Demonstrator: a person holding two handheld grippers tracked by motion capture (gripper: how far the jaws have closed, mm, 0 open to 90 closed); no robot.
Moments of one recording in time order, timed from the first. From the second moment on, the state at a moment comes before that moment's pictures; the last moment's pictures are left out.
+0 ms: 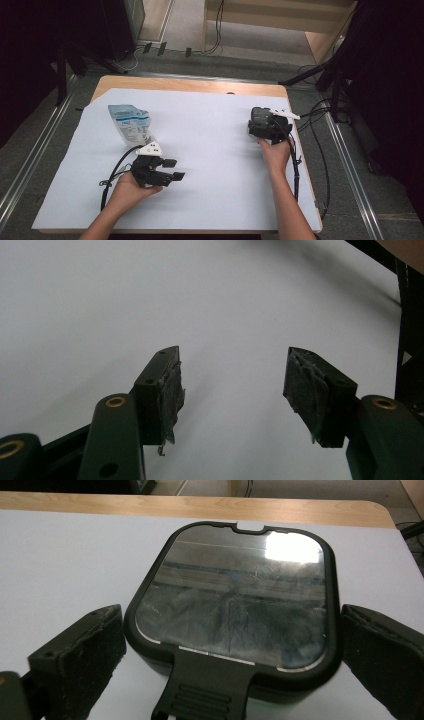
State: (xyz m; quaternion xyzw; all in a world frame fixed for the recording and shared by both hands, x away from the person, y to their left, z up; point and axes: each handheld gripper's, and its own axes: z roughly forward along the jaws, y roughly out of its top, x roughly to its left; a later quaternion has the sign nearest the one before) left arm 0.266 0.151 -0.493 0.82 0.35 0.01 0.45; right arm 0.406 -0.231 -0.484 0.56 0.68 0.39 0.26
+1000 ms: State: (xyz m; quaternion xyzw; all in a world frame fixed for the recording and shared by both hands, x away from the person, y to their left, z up) left arm 0.265 0.159 -0.499 0.82 0.37 0.01 0.44; right arm 0.417 -0.227 -0.500 0.56 0.68 0.38 0.29
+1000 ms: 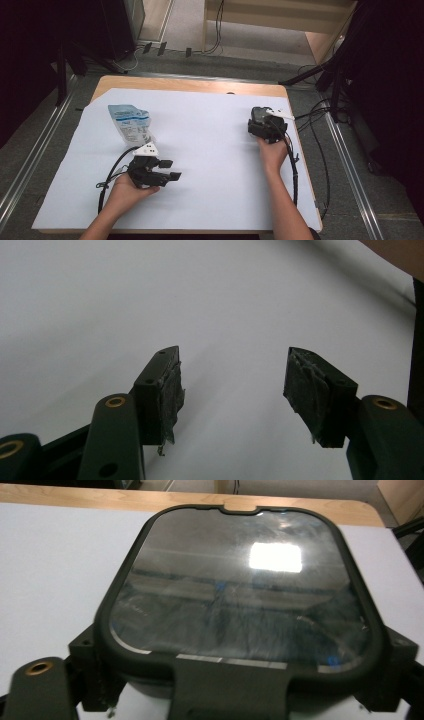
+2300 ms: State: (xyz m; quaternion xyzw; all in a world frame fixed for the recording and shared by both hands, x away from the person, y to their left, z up) left arm 0.277 0.171 -0.498 0.82 0.38 0.01 0.43; right arm 0.346 -0.177 -0.470 0.43 0.77 0.43 0.19
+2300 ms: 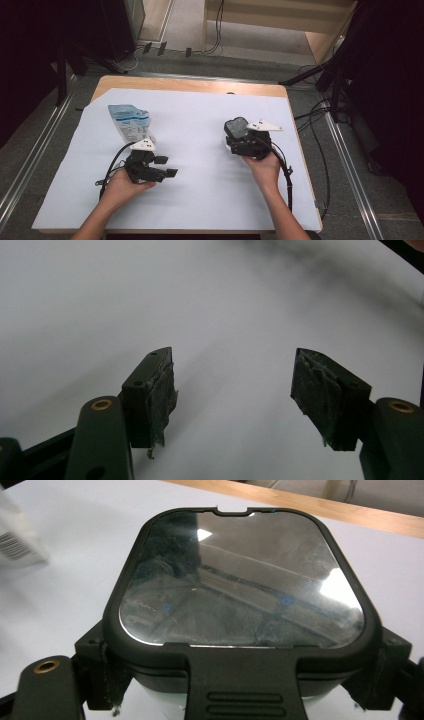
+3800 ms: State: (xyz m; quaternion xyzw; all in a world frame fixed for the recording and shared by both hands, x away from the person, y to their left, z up) left arm 0.281 0.181 -0.499 0.81 0.39 0.01 0.43; right arm 0.325 -0.110 -0.498 0.31 0.84 0.43 0.12
